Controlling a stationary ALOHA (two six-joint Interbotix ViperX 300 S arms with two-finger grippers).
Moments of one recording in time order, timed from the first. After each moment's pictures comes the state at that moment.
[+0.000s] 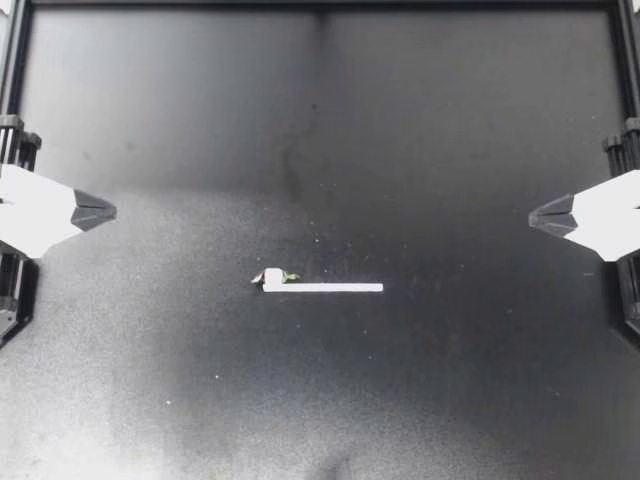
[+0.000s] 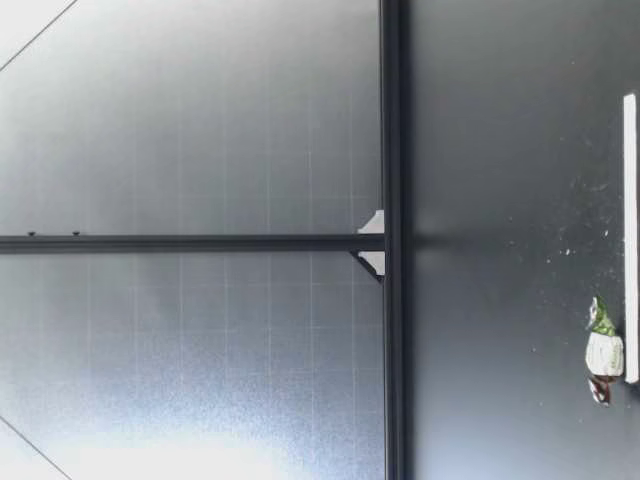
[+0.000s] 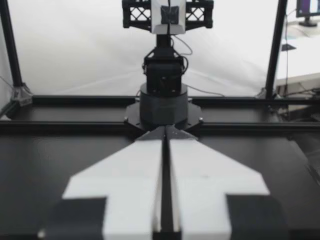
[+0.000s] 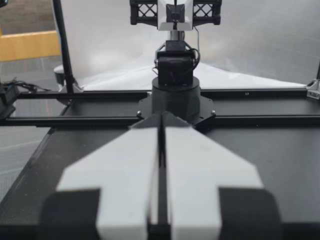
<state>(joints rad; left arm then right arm) 0.00 -0.96 1.17 0.00 -0.30 0.00 -0.01 -0.96 1.17 0.00 -0.30 0.00</state>
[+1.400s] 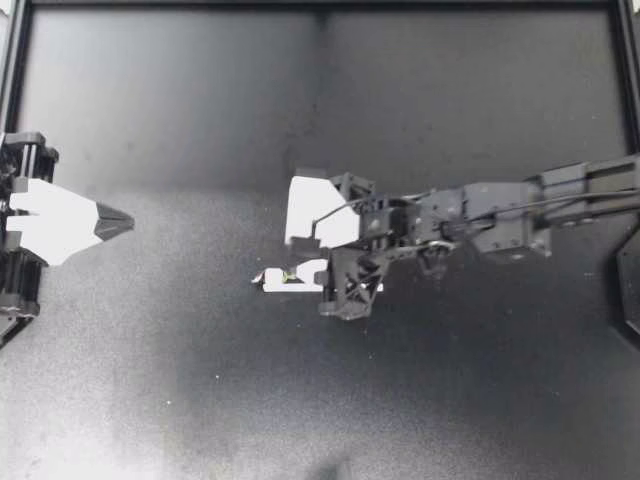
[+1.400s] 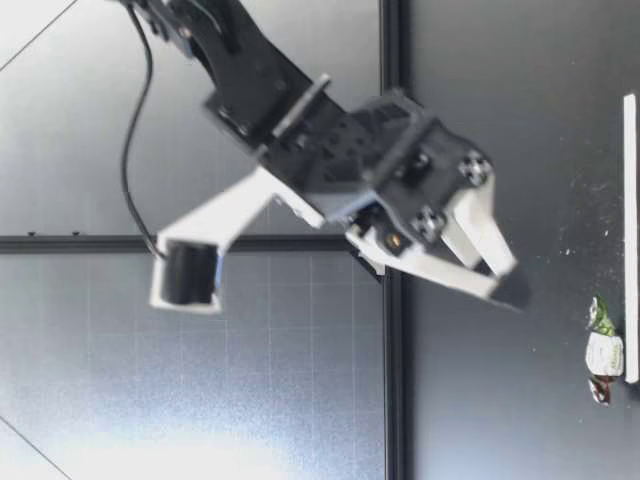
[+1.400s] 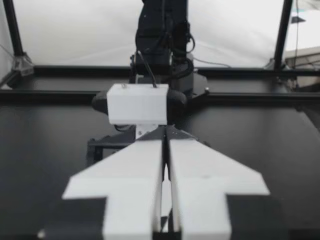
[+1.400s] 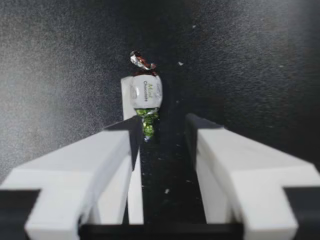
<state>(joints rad) 0.02 -0.91 1.25 0.00 -0.37 0.00 -0.08 0.28 0.47 0.00 0.12 -0.01</state>
